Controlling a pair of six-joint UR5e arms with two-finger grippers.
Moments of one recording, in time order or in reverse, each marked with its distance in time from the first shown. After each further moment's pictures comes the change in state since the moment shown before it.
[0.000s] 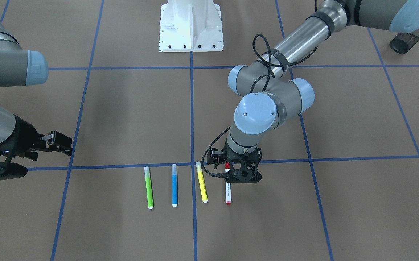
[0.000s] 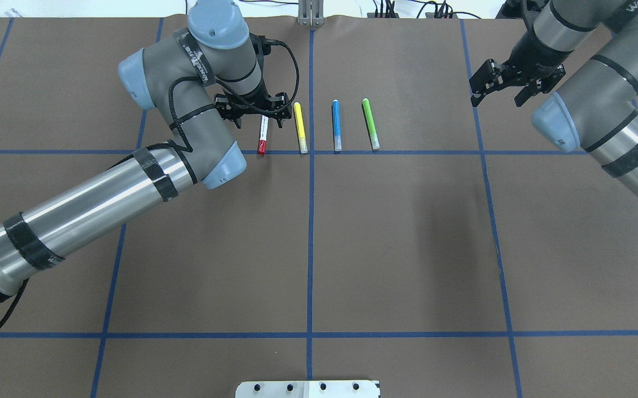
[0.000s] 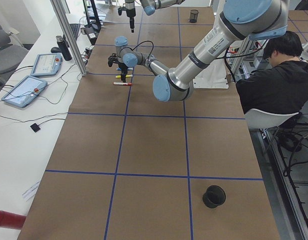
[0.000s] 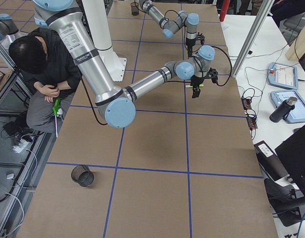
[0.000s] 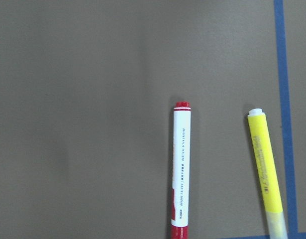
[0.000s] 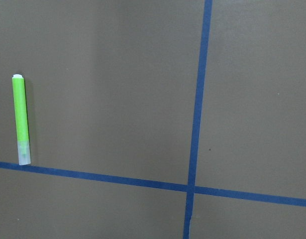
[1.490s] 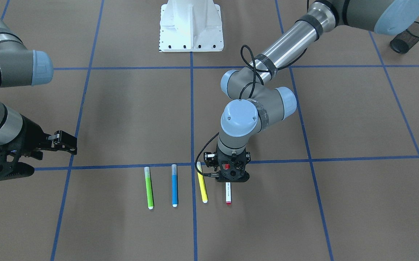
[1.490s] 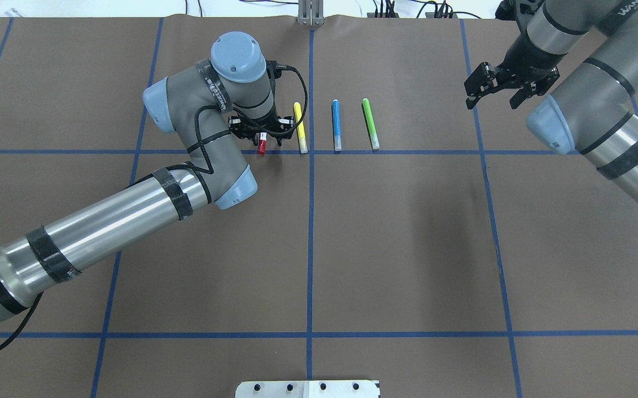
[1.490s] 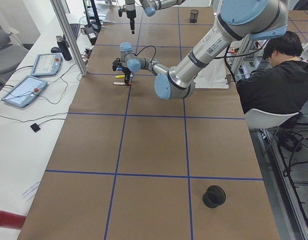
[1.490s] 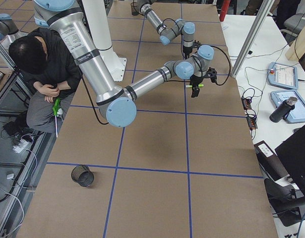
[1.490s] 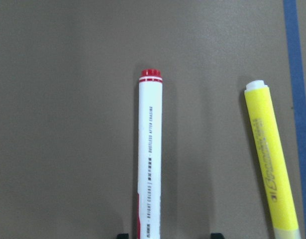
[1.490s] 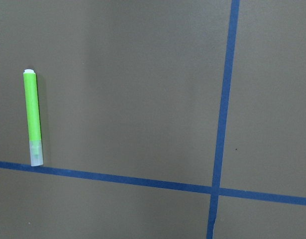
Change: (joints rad) left arm 0.050 -0.016 0.083 -0.064 0.057 -0.021; right arm -0.009 0.003 -0.001 0.003 -0.002 0.006
